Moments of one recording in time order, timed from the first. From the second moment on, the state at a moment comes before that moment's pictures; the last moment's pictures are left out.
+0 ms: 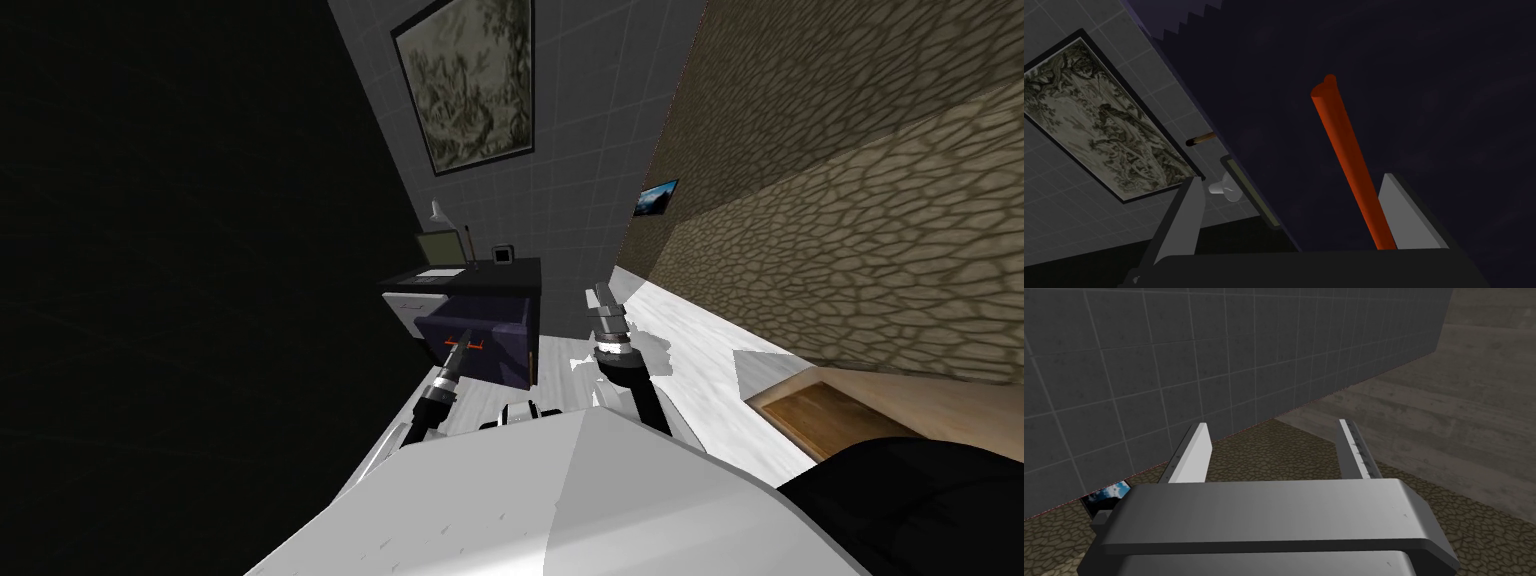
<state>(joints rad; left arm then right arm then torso) 0.46 0.33 -0.27 -2.11 -0.24 -0.17 0.01 0.50 0.00 -0.03 -2.28 0.11 -0.56 0.02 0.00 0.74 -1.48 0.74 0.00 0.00</state>
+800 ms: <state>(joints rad) 0.49 0.35 -0.28 -2.16 -0.24 -0.12 0.02 0.50 0.00 -0.03 -2.28 0.11 -0.56 0.02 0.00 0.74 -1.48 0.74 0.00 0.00</state>
